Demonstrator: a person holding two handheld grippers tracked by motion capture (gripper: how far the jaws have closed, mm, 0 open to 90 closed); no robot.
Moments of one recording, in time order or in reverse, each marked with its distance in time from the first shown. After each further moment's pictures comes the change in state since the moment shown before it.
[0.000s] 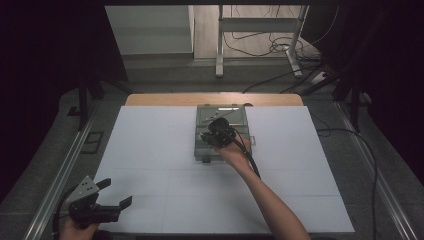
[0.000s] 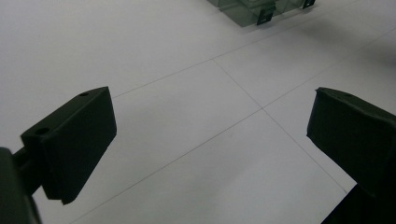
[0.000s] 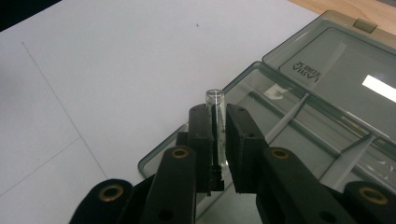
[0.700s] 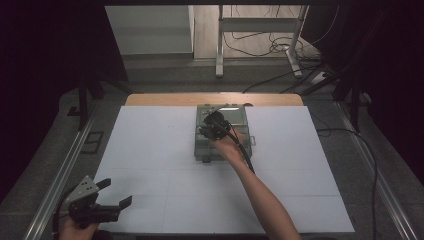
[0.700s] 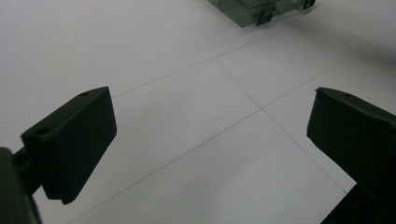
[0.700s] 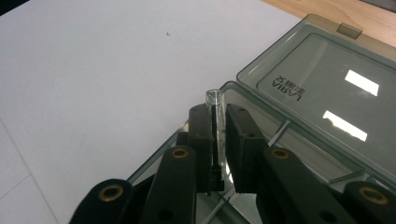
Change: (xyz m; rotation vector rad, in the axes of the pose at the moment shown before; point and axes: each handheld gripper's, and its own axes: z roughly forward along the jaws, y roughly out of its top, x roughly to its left) left arm 0.001 0.000 0.000 -0.001 -0.003 -0.007; right arm -0.016 0.014 0.033 0.013 -0.058 0.035
